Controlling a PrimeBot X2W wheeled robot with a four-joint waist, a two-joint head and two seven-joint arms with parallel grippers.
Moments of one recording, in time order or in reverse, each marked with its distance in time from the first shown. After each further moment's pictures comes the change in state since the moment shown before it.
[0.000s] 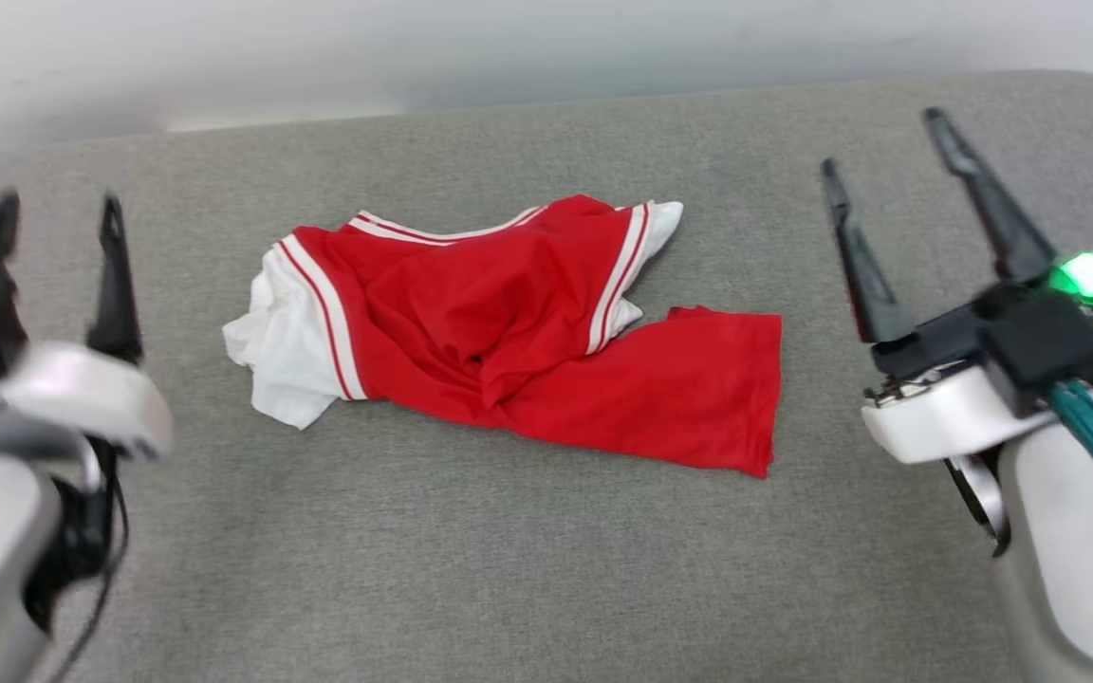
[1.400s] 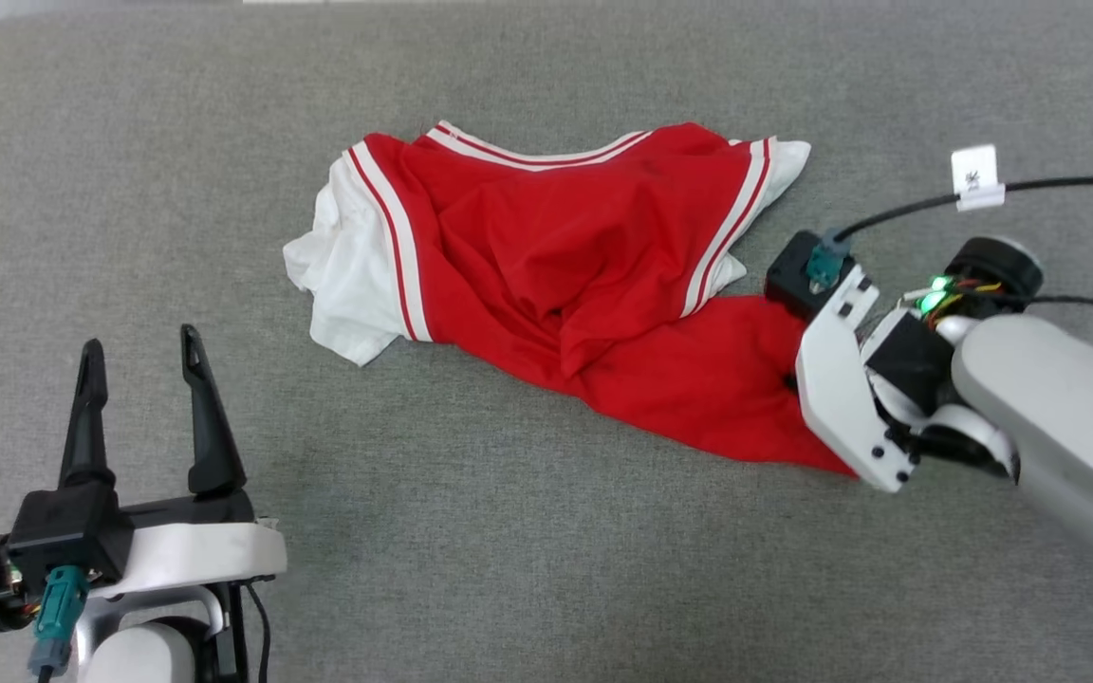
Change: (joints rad) left arm 0.476 -0.724 0.673 -0.190 0.677 -0.305 0.000; right arm -0.622 -0.408 1.106 0.345 0.996 -0.003 0.930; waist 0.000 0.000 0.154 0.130
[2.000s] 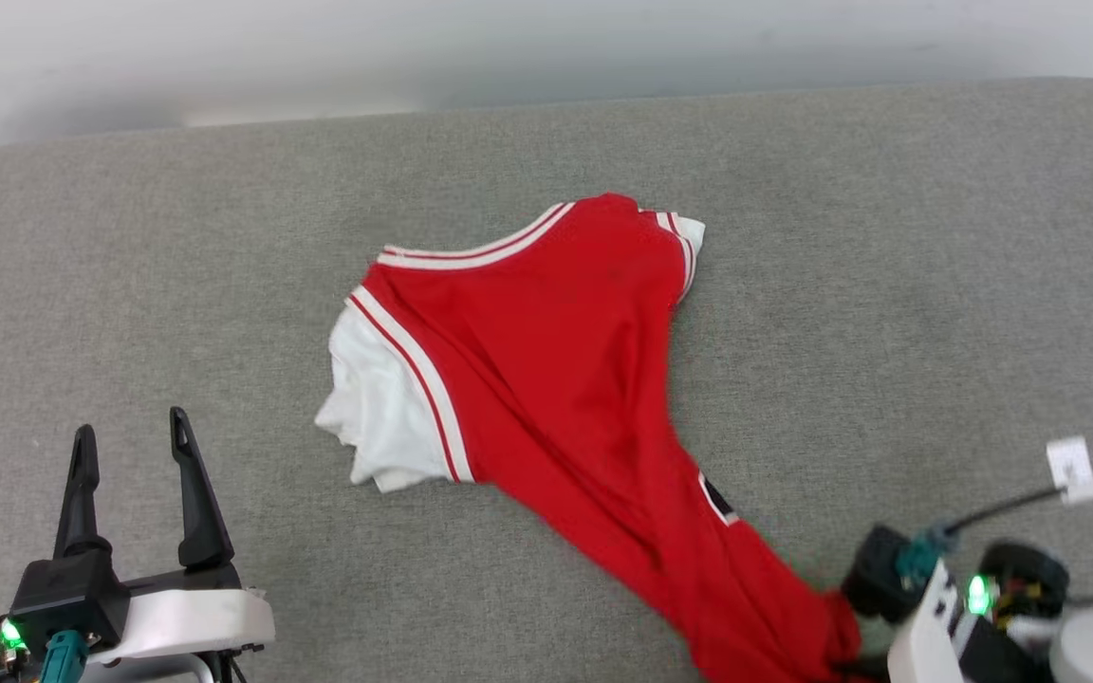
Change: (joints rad) left arm 0.121 -0.054 0.078 -0.001 0.051 -0.039 0.000; right arm 0.393 -0.334 0.018 -0.484 0.143 0.003 -0.180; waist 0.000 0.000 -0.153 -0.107
